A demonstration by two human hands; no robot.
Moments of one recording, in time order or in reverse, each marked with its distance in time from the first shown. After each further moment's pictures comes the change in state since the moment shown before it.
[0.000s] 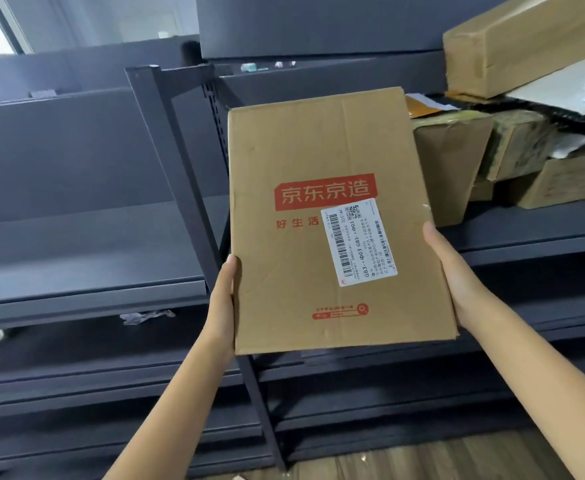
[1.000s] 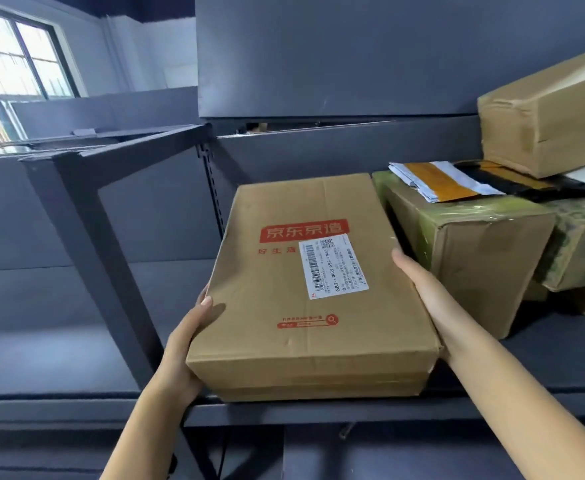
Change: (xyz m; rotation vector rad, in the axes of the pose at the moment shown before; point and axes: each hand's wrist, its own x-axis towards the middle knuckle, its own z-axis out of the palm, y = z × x) left_hand 0.130 0.051 0.016 0.035 0.124 0.149; right_hand 0.153 -0.082 0.001 -0.027 -0.107 0.034
